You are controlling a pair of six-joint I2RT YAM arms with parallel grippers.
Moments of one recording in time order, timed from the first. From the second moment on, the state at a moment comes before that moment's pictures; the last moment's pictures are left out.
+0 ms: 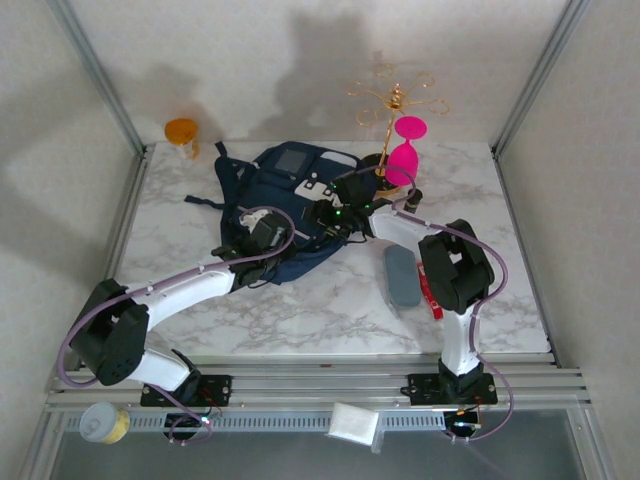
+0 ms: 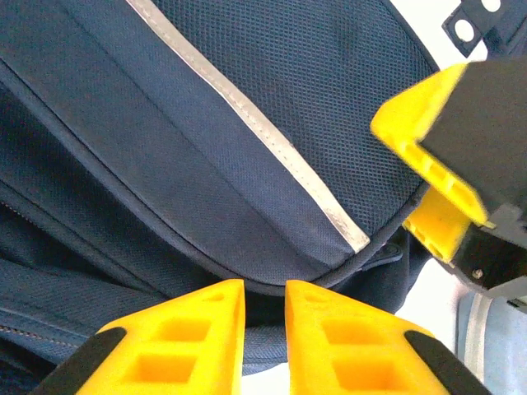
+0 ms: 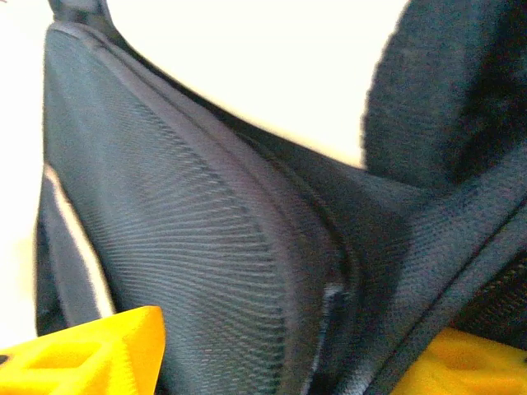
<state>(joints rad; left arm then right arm) -0.65 1.44 0.86 -0.21 -0.26 -1.00 0.59 1.98 1.38 -0.19 -0.34 0.88</state>
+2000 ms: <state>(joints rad) -0.80 1.48 1.01 -0.40 -0.46 -1.42 0.64 1.85 1.13 0.39 -0.49 1.54</state>
